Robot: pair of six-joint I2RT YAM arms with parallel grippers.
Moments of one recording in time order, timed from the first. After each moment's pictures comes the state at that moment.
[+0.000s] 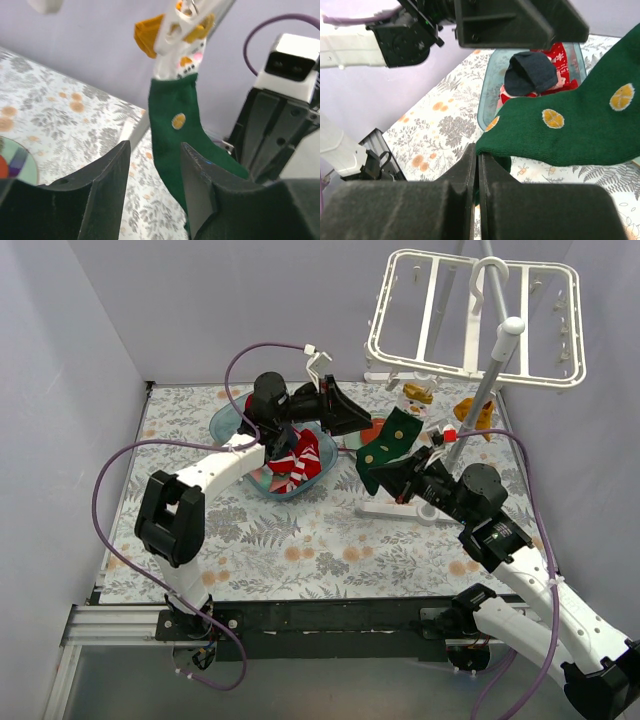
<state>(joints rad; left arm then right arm) -0.53 1.79 1.40 0.66 0.99 -0.73 0.59 0.75 0.71 0.07 -0.32 0.43</state>
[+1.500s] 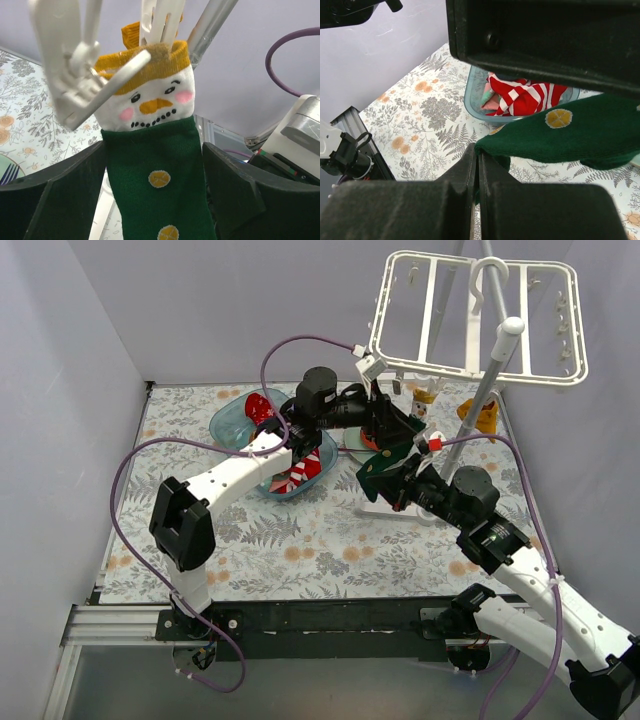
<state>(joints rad) -0.76 1.82 1.65 0.19 0.70 -0.44 0.66 0.75 0.71 -0.02 -0.27 0.30</state>
